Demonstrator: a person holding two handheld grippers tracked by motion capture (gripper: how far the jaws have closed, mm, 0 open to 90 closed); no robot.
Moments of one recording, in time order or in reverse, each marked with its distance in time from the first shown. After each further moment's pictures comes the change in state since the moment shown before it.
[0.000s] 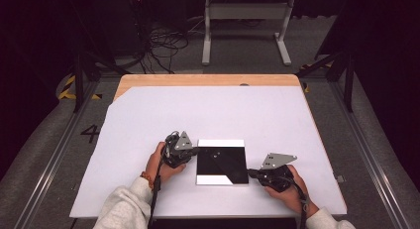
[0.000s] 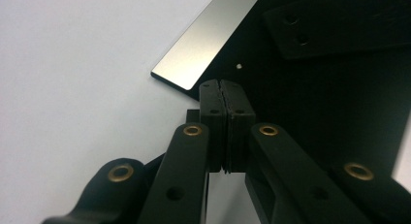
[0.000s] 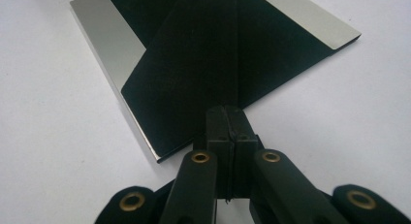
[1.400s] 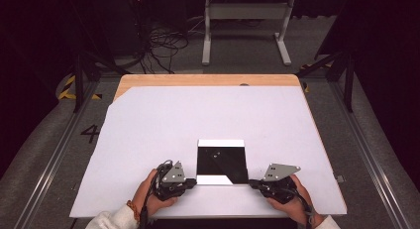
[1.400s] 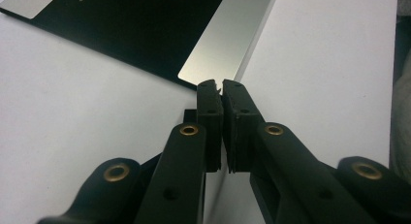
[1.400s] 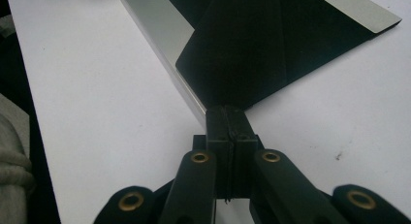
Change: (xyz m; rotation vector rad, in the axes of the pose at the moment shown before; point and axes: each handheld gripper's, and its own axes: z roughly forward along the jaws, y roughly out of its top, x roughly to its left) left arm -0.059 -0.037 -0.034 0.027 -0.179 0.035; right arm 0.021 -0.012 -0.011 0.006 0.042 -0.025
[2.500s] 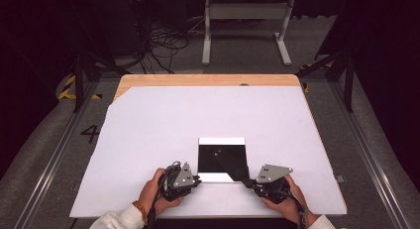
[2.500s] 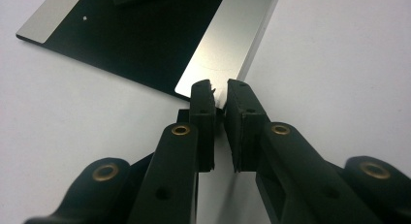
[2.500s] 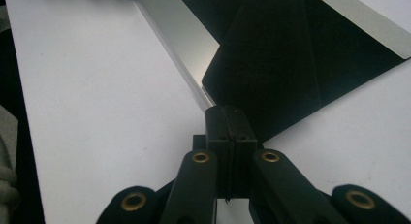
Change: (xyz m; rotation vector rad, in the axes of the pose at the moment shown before) left arm -0.010 0.015 0.010 0.052 0.118 0.093; right arm 0.008 0.008 0.012 -0.013 -0.015 -0.059
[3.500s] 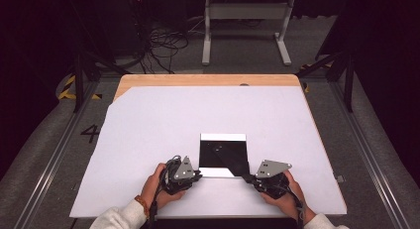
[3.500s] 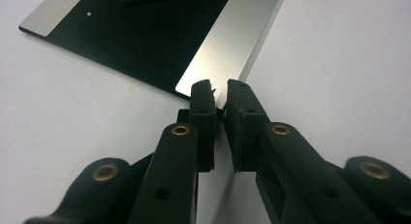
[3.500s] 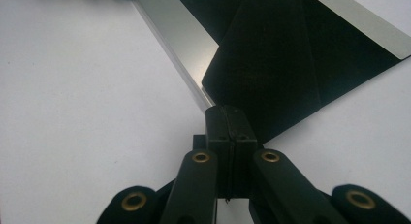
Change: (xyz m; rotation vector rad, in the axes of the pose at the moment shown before) left arm 0.013 0.003 0.007 -0.025 -0.006 -0.034; right arm -0.009 0.003 0.004 0.000 -0.032 0.009
